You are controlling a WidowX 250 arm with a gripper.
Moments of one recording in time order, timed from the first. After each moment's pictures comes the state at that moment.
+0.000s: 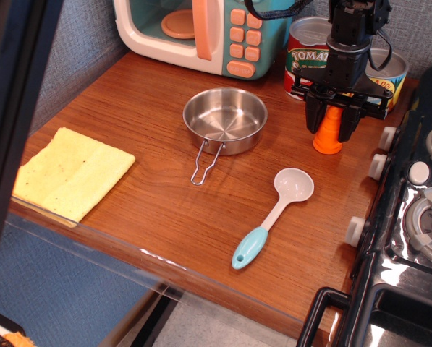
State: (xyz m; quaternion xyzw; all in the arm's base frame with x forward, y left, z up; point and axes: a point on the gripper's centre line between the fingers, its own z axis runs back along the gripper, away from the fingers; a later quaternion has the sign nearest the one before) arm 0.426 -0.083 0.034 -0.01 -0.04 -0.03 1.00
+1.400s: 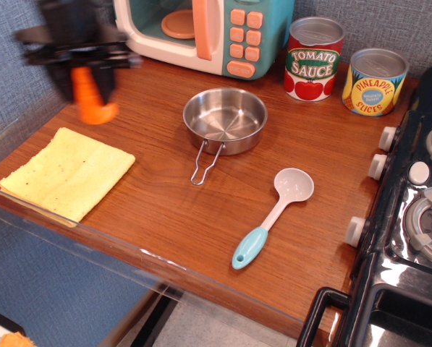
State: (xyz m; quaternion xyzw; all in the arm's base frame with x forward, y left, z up) arm 0.266 0.126 0.115 -0.01 -0.11 0.17 0.98
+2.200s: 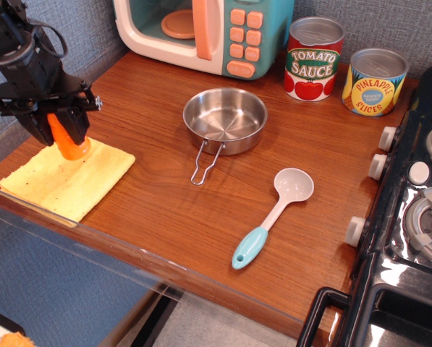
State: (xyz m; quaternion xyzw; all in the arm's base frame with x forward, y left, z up) arm 0.253 0.154 0.066 -0.03 -0.12 0.18 0.97
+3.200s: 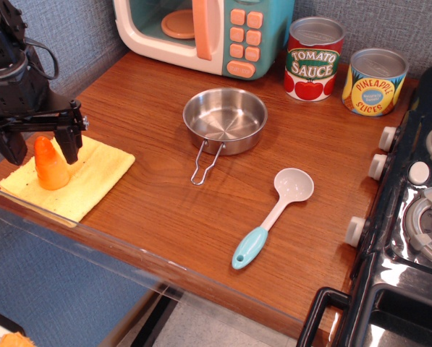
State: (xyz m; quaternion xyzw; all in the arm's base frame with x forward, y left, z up) arm 0.234 0.158 0.057 0.00 -0.07 0.22 0.97
